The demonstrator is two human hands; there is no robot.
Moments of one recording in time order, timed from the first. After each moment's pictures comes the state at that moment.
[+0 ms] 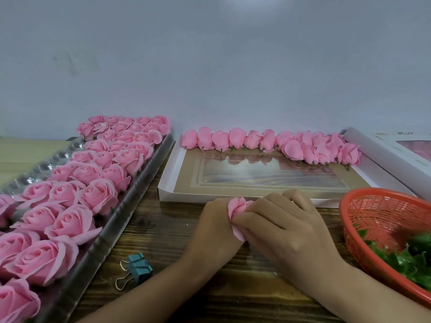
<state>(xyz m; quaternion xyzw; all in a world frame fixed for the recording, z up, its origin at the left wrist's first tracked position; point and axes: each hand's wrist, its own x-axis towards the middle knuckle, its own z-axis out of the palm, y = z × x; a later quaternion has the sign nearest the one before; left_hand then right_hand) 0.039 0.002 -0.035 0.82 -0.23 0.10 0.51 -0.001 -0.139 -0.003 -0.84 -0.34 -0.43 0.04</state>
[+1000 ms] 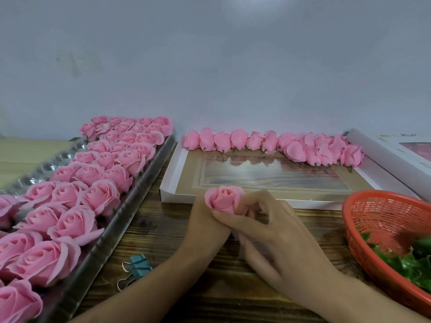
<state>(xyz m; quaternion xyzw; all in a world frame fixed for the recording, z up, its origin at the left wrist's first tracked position) 0.040 0.010 -0.014 0.71 -0.20 0.04 0.67 -0.009 -0.134 -0.004 -0.89 -0.33 -0.25 0.20</state>
